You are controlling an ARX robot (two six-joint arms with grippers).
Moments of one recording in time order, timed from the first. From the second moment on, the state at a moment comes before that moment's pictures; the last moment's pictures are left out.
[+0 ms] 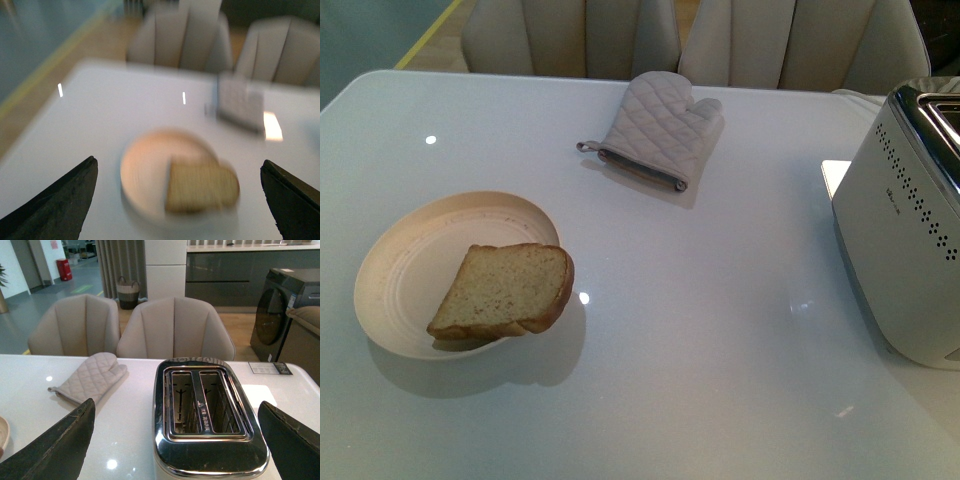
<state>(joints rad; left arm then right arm) 0.03 0.15 0.12 -0.26 0.11 -0.06 0.00 0.01 0.02 0.00 0.00 0.00</state>
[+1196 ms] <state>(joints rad) 0.15 2.18 0.82 0.31 0.07 -0.12 0.00 0.00 0.02 0.00 0.00 0.00</state>
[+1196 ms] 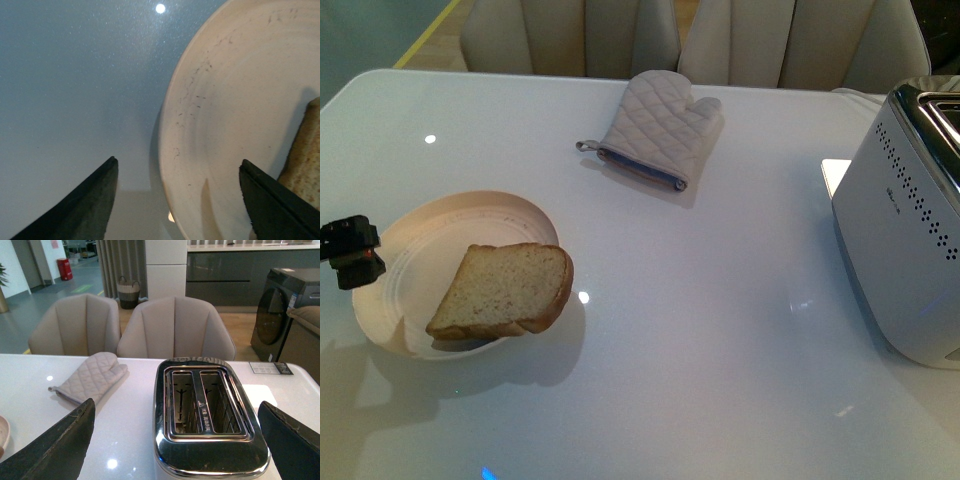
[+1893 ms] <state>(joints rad) -0.01 2.28 0.88 0.27 0.01 -0.24 0.00 0.00 0.02 0.00 0.00 0.00</state>
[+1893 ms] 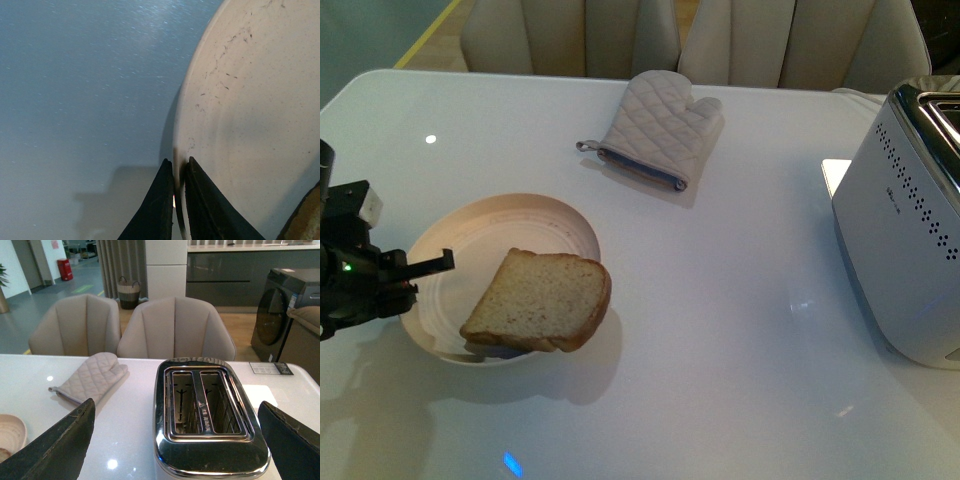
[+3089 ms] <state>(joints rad) -0.45 2.26 0.91 0.14 0.00 -0.74 0.00 0.00 0.02 0.00 0.00 0.00</state>
